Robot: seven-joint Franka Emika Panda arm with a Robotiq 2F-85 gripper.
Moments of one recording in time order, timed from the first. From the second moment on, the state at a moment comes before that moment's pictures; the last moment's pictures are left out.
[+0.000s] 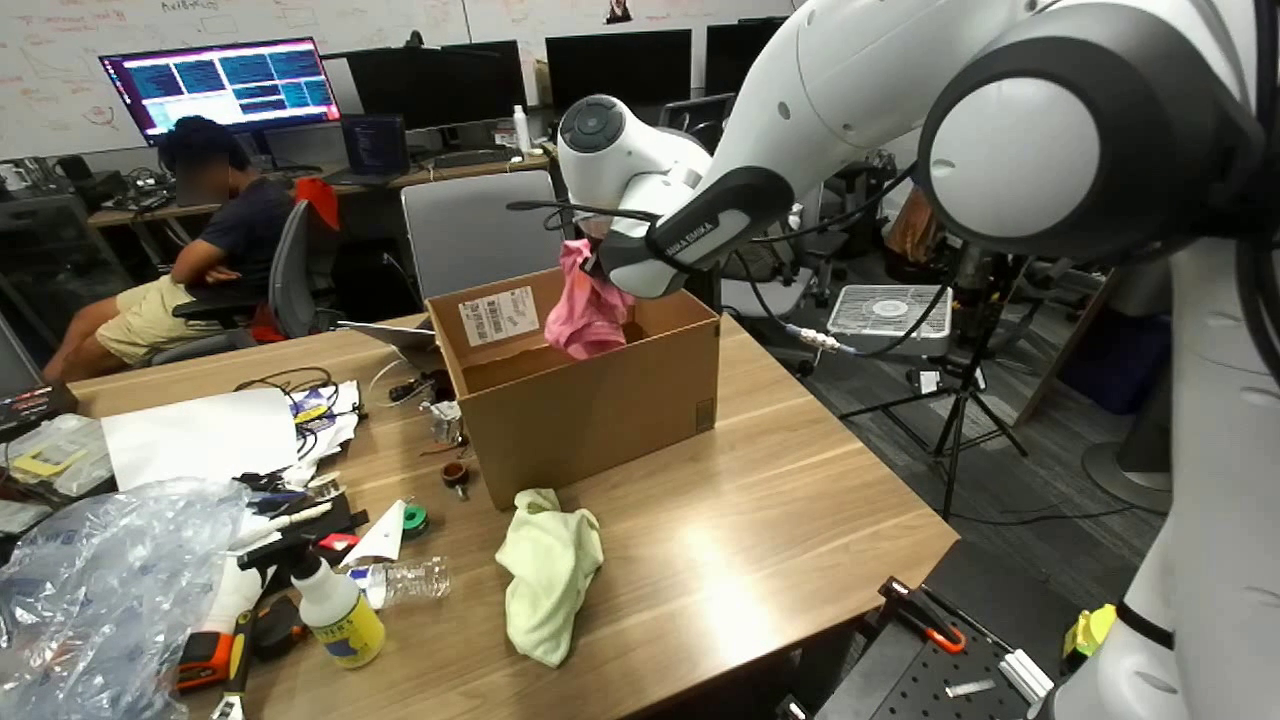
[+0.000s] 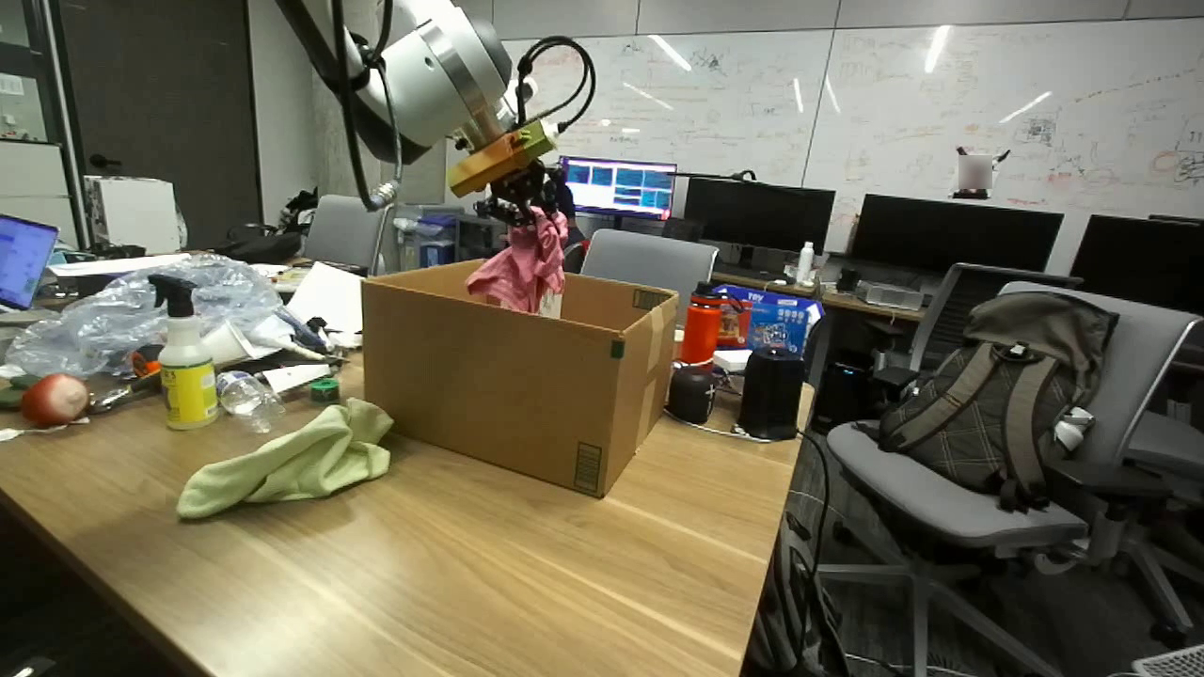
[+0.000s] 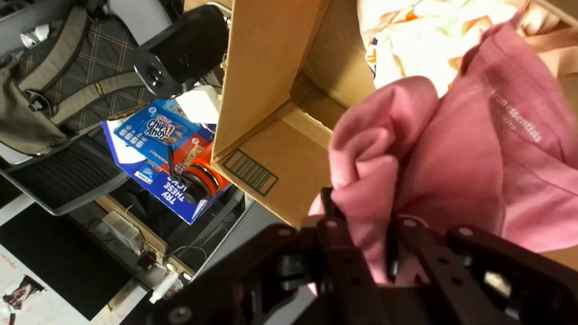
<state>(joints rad) 0.27 0.39 -0.31 -1.73 -0.71 2.62 0.28</state>
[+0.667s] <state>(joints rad) 0.18 0.40 -0.21 -1.73 -0.71 2.51 0.28</state>
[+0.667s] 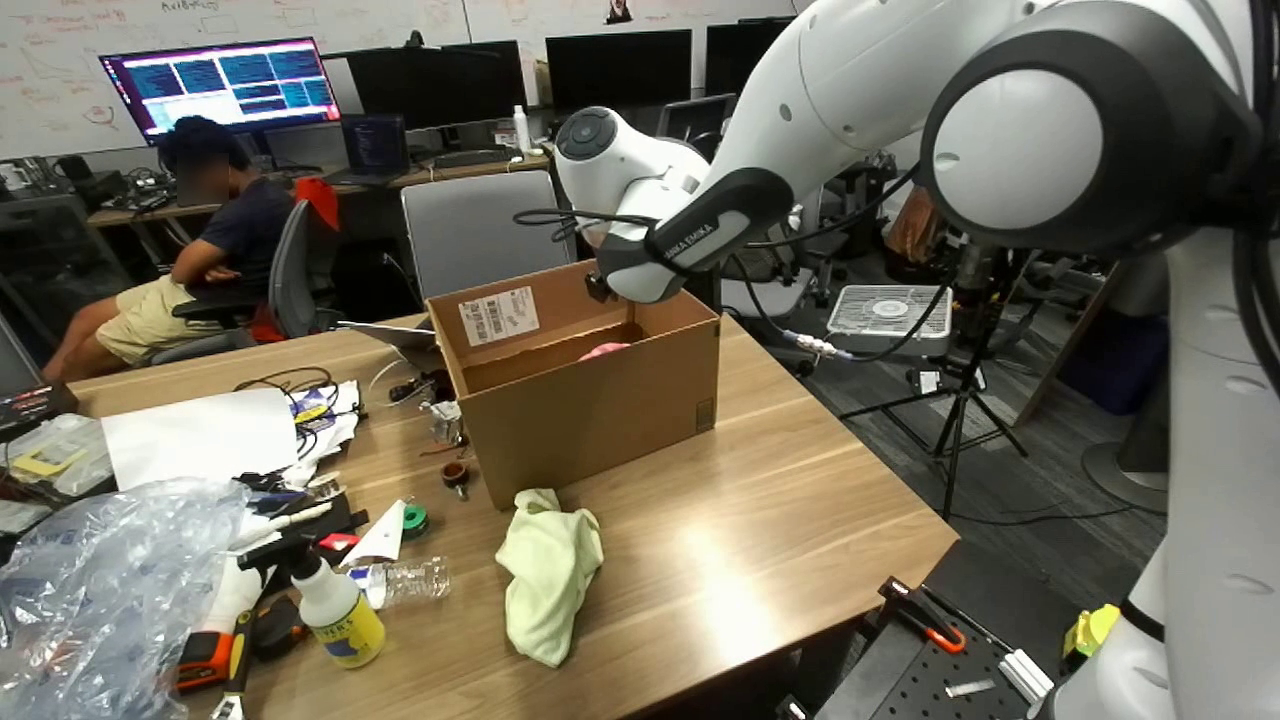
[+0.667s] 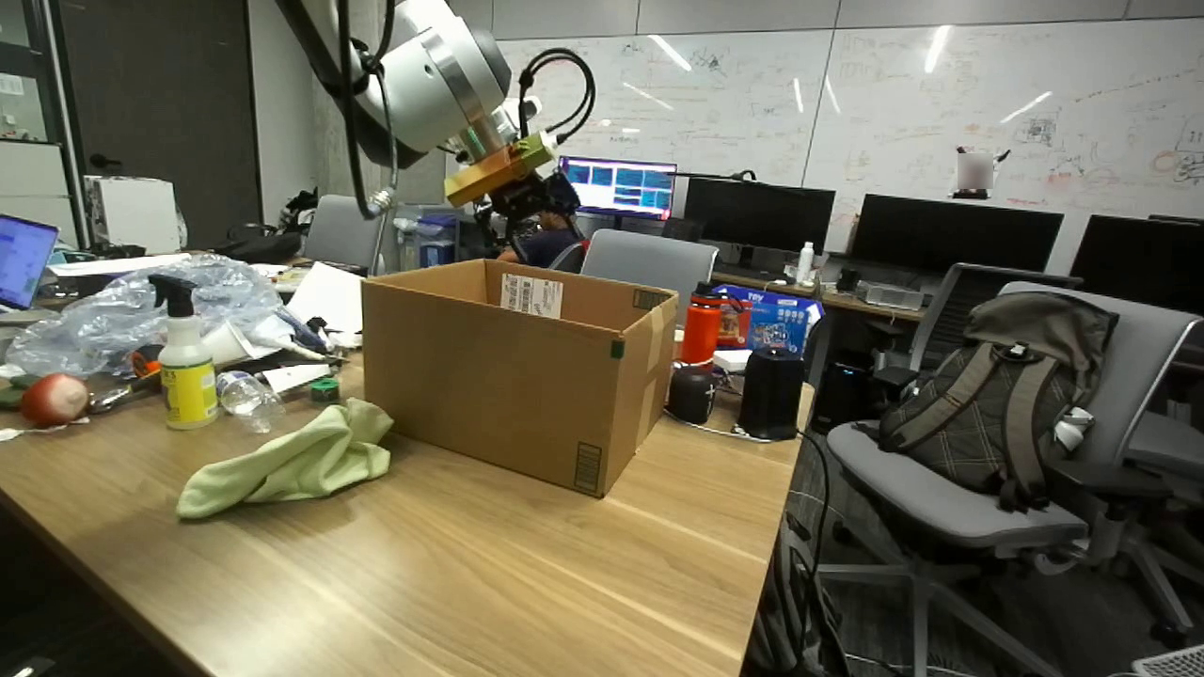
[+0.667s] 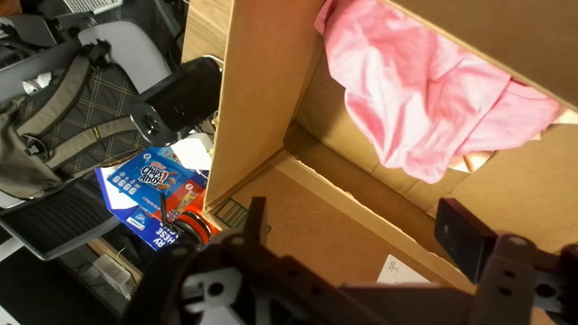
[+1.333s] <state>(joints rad) 0.15 0.23 -0.11 -1.93 -0.69 2.49 0.26</state>
